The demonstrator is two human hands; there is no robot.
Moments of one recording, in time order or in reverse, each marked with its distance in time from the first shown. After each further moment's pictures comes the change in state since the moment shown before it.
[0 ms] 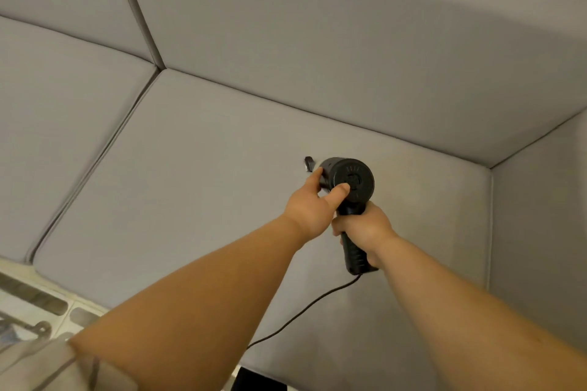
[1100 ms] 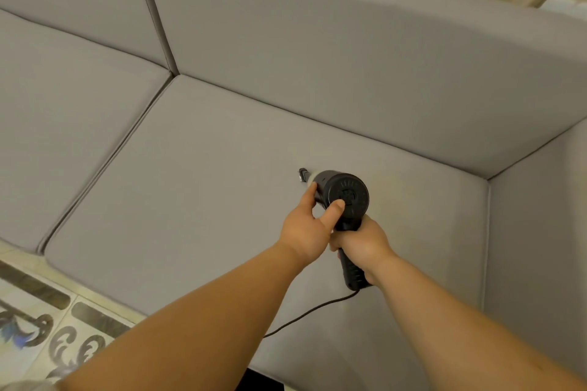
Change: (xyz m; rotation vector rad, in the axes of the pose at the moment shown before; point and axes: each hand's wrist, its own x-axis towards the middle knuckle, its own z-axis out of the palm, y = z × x) left_hand -0.041 -0.018 0.006 -0.095 0.095 0.035; right_hand -0.028 0.014 0.003 -0.050 -0.025 -0.051
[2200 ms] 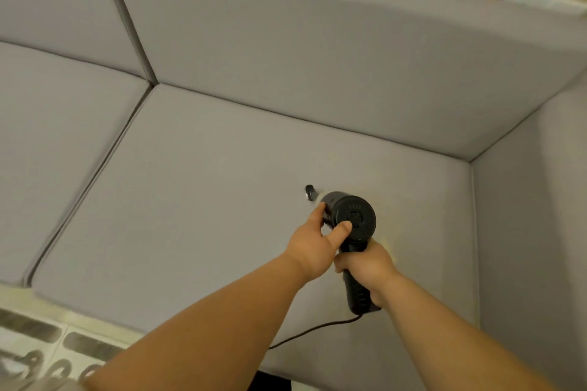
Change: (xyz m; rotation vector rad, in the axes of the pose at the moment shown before) left_hand -0.009 -0.020 -0.013 0.155 -0.224 -0.053; right_hand -0.021 0.037 0.023 0.116 0.048 0.122
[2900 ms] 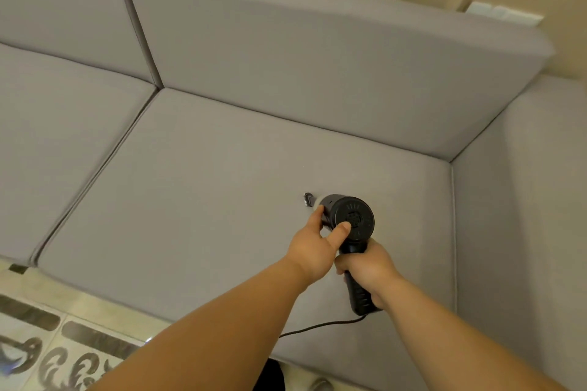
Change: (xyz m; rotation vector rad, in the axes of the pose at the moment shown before) left_hand -0.060 0.000 0.063 -0.078 0.054 0.032; right_hand -0.050 0.042 -0.045 -0.019 0.014 -0.069
